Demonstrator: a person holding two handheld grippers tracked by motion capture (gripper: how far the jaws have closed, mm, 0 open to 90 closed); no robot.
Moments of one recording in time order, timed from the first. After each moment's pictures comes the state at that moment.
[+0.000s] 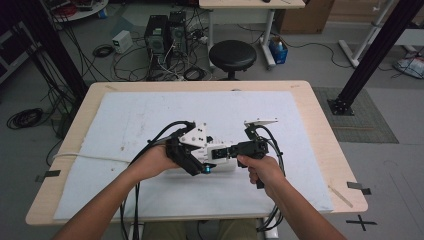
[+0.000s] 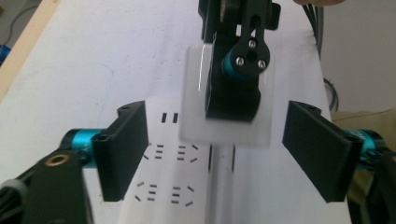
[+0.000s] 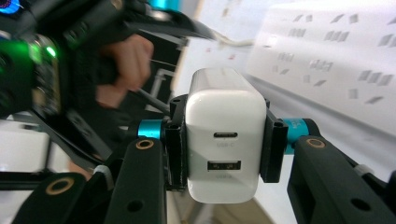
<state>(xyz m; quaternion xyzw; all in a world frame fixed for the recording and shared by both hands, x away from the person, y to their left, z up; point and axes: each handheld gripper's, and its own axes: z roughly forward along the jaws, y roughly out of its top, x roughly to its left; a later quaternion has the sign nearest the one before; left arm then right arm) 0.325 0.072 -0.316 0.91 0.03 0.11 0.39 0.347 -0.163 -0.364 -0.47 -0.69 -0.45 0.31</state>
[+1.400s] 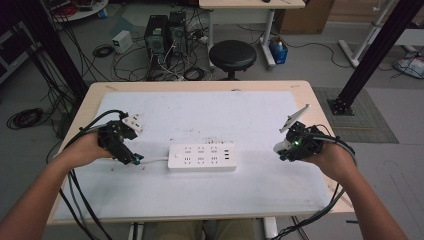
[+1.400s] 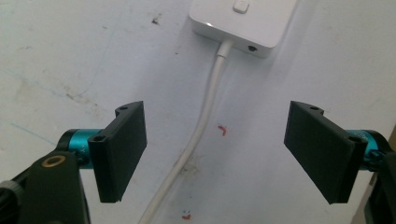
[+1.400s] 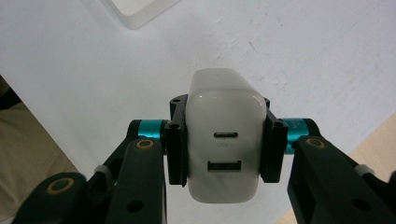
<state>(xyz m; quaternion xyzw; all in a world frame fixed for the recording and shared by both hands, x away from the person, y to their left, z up) 0.353 0.225 -0.319 0.95 0.21 0.10 0.19 0.331 -0.259 -0.298 -0.29 -0.94 -0.16 -0.13</state>
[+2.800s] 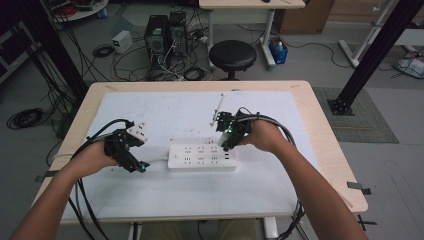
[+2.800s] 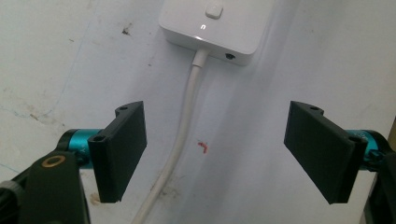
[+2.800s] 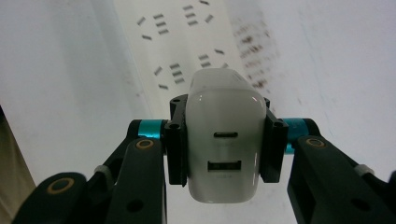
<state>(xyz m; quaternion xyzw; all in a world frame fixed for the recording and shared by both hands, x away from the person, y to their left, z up) 0.344 0.214 -0.343 0.96 0.18 0.08 0.20 0.396 -0.099 -0.321 -0.12 -0.98 -0.11 -0.07</state>
